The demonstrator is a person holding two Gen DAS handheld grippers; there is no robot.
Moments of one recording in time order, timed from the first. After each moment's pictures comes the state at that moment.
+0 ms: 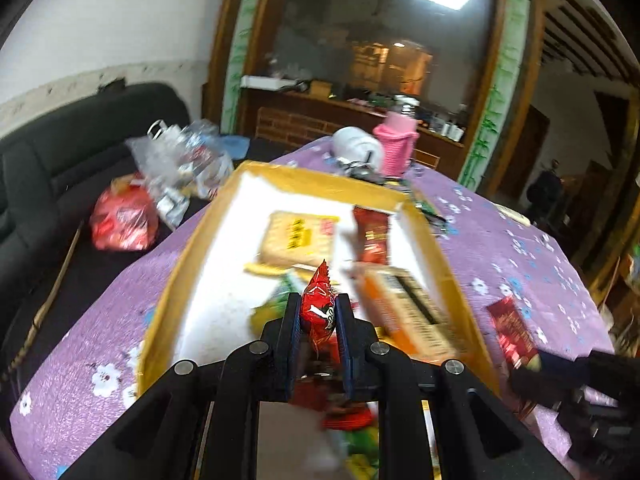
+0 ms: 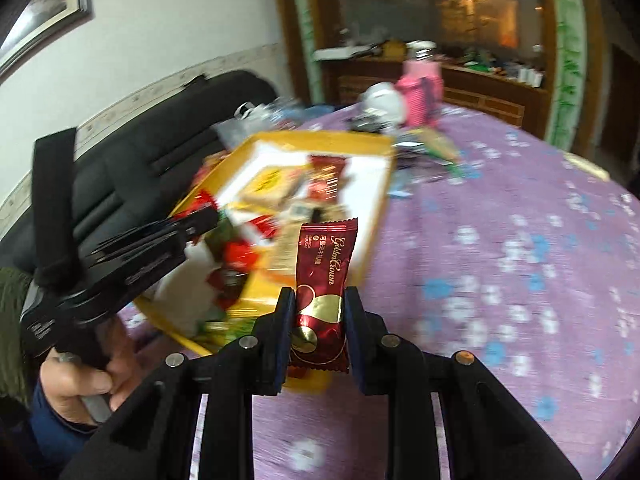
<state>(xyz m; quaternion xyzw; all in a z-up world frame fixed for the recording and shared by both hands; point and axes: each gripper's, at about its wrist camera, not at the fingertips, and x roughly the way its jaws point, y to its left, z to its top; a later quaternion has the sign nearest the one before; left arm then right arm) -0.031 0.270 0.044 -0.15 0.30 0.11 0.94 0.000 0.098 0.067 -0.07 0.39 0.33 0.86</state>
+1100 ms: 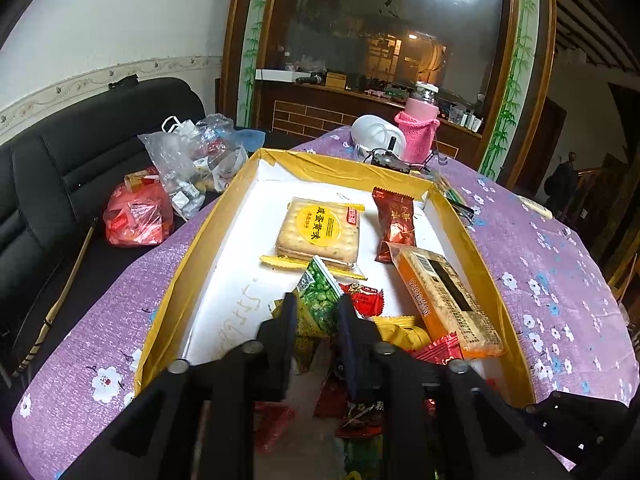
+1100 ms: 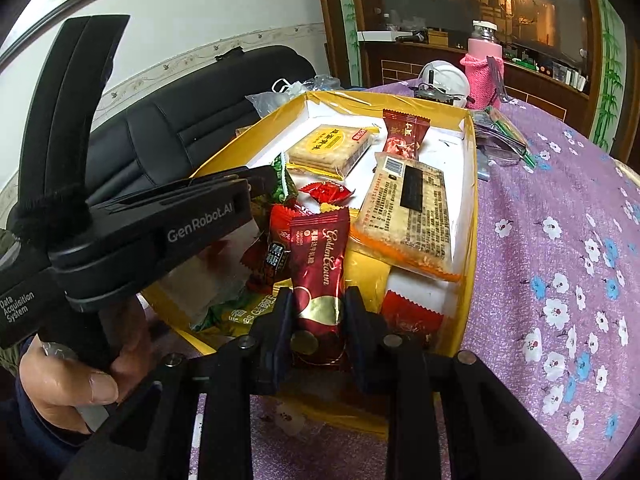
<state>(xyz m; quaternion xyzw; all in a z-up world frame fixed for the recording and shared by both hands) -0.018 0.268 0.030 -0.13 0.31 0.14 0.93 -0.010 0.139 0.024 -0.10 0.39 0.37 0.84</state>
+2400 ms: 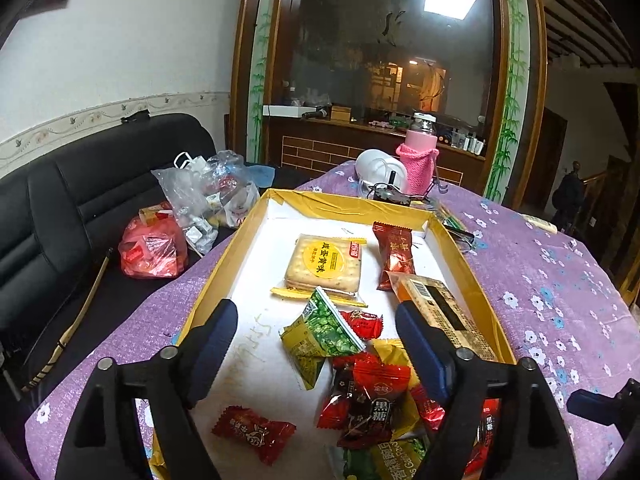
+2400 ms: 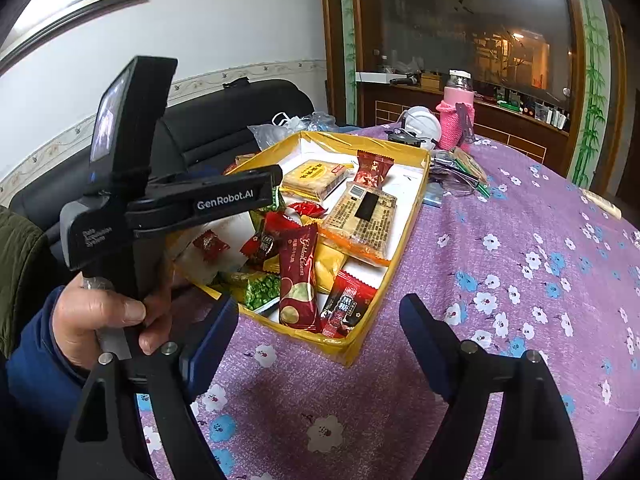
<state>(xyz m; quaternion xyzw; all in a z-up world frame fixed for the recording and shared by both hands) -0.031 0.256 0.044 -0.10 0.25 0.16 0.95 -0.046 0.082 0.051 -0.11 0.32 0.37 0.87</state>
